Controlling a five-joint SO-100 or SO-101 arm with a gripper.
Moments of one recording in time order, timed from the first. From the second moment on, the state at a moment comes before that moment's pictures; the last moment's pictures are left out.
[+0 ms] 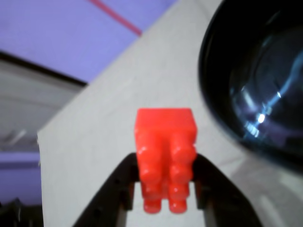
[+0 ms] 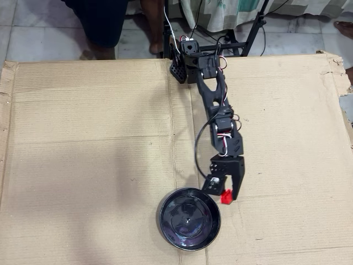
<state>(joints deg) -6.0 52.6 55.6 34.7 128.9</state>
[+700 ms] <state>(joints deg) 4.6 47.3 55.5 21.4 128.9</state>
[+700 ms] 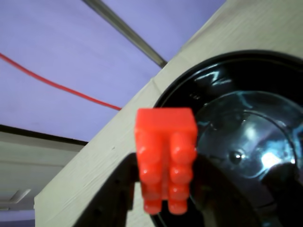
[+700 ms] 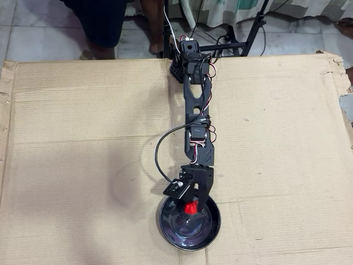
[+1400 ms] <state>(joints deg) 5.6 47.3 55.5 21.4 128.7</state>
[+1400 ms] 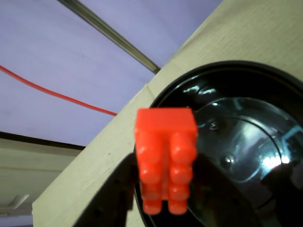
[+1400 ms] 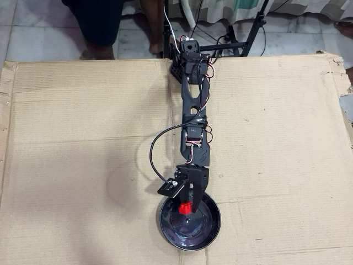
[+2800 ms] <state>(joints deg) 1.8 60.6 56.0 40.6 65.0</state>
